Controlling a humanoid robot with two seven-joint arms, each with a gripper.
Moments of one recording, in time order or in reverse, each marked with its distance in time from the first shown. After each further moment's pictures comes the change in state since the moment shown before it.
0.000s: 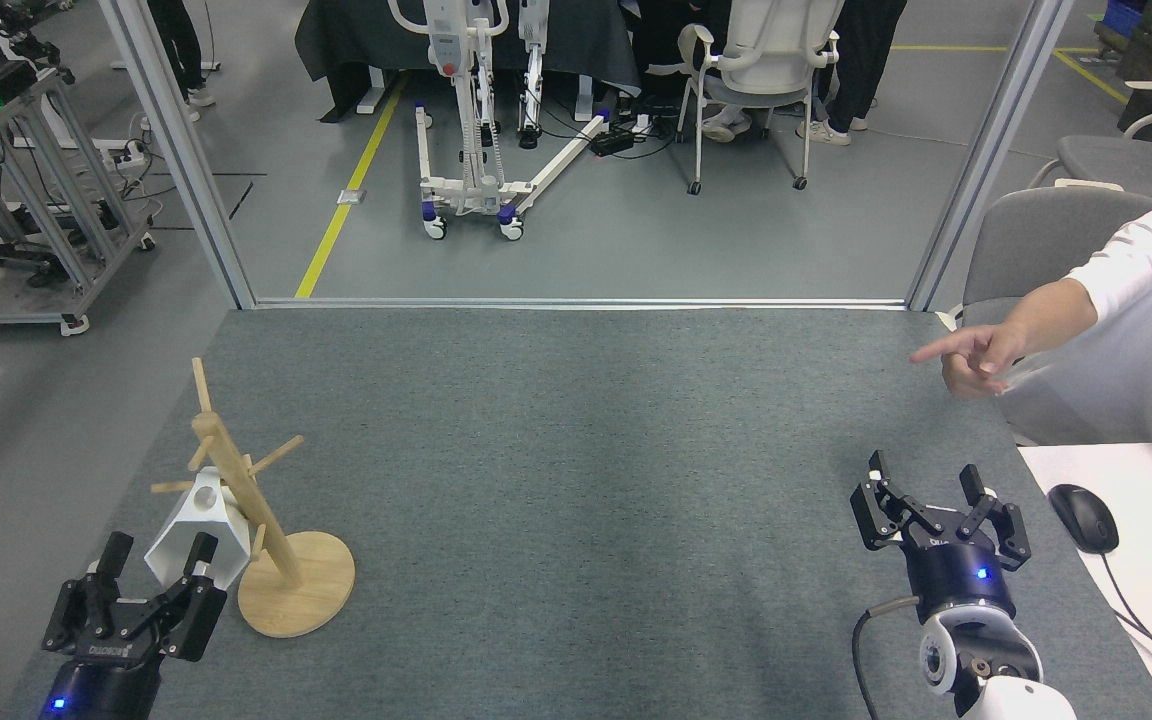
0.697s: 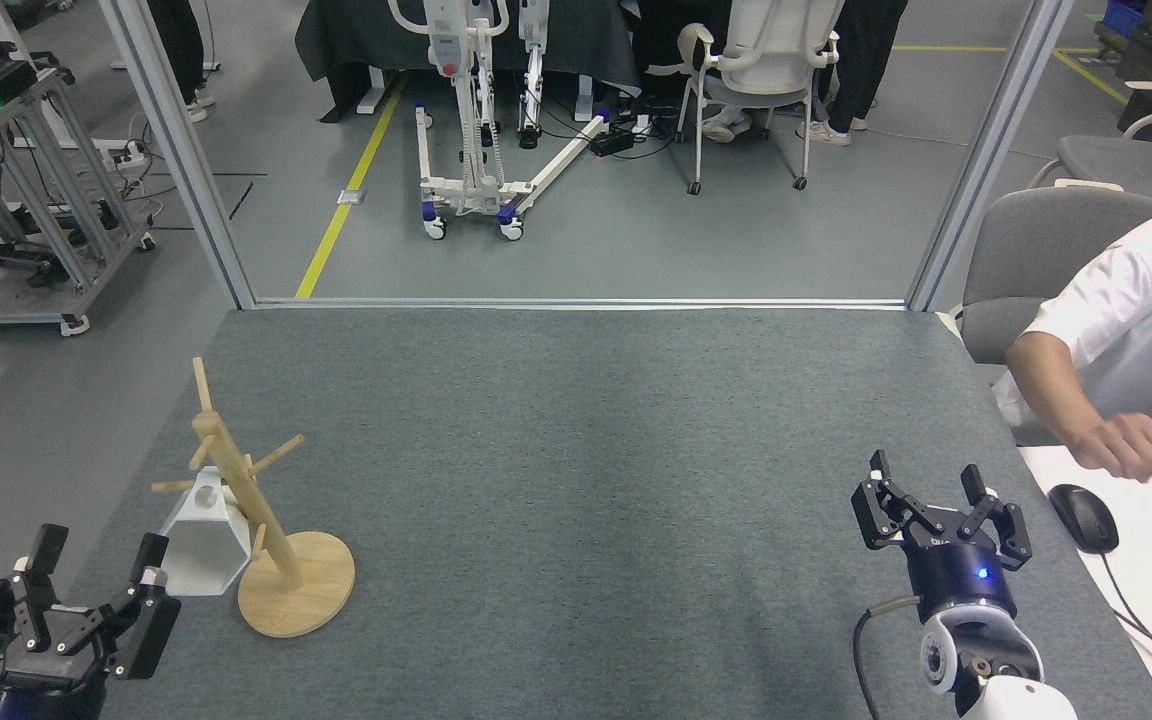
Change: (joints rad) left arm 0.115 -0.017 0.070 -0.296 -0.001 -0.017 0.014; right arm -0.001 -0.001 0.000 0.000 0.000 0.003 0.002
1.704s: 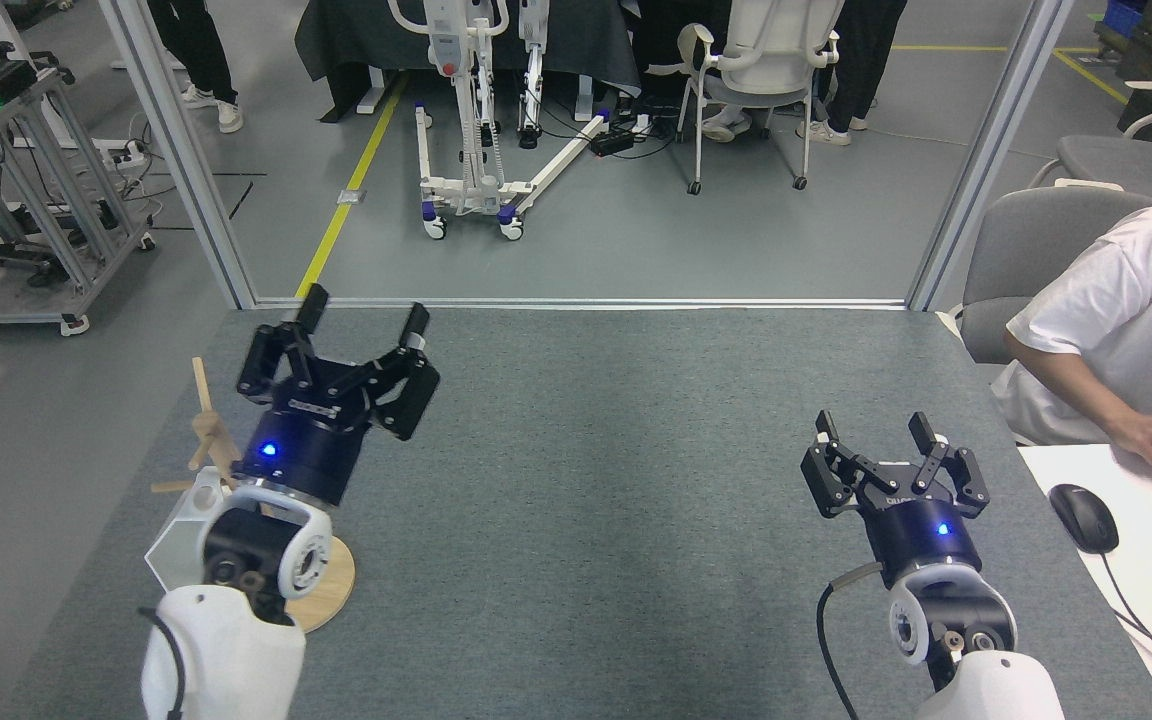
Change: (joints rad) left arm -0.396 -0.141 -0.520 -0.099 -0.016 0.415 -0.474; right arm 0.002 0.005 0.108 -0.185 0.012 0.001 0.140
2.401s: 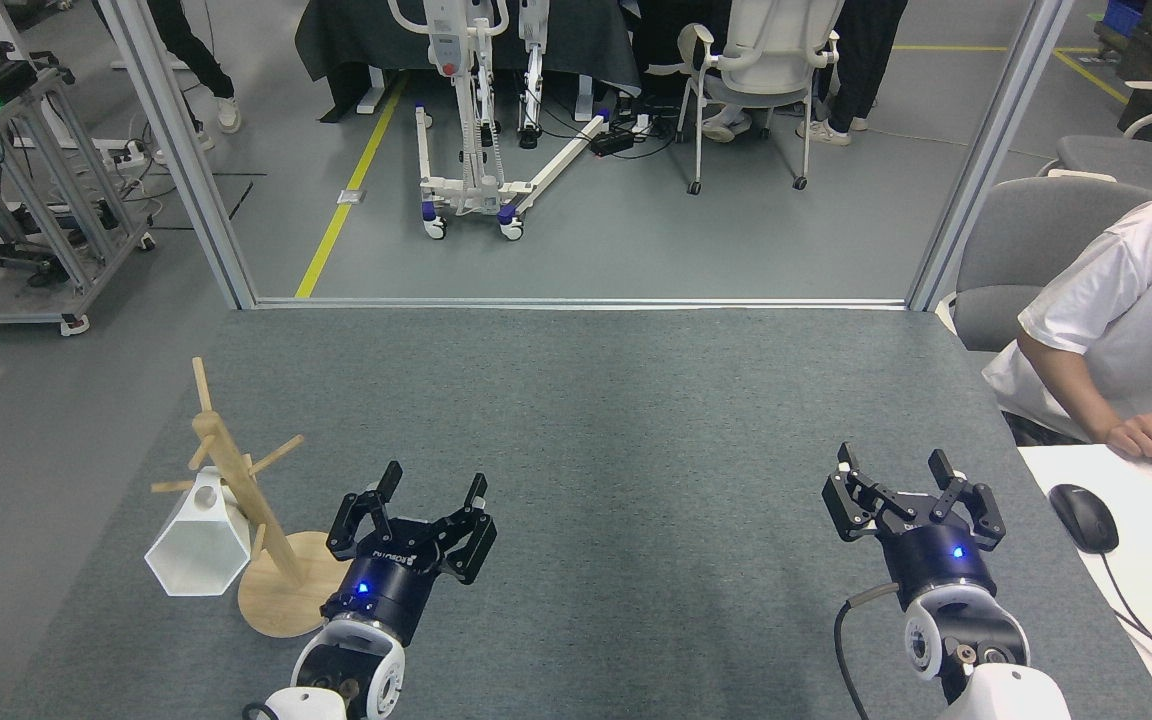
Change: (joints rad) left arm 0.149 -0.033 -0.081 0.307 -0.104 0.112 0.183; right arm -0.005 -0.016 -0.035 0.101 -0.006 0.008 0.007
